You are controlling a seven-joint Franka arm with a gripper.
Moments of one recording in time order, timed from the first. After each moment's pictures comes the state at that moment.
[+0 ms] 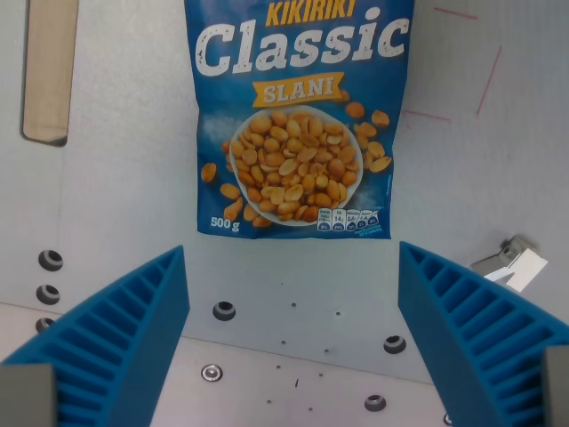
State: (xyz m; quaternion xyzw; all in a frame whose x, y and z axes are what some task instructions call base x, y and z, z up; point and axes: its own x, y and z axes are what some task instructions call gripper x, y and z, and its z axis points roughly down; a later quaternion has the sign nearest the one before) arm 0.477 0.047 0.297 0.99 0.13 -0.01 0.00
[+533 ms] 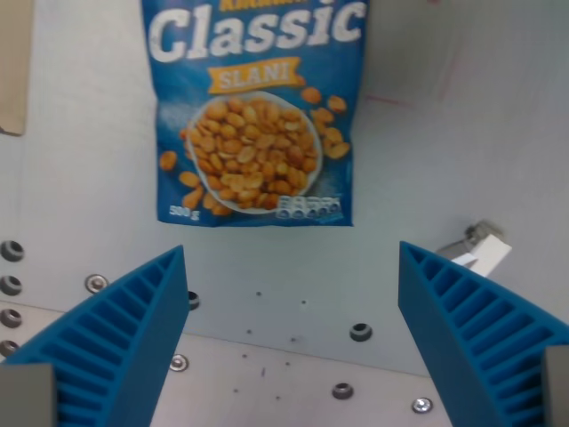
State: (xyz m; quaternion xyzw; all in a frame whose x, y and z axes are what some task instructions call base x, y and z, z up) arm 0.477 0.013 0.296 0.99 0.13 -0.01 0.01
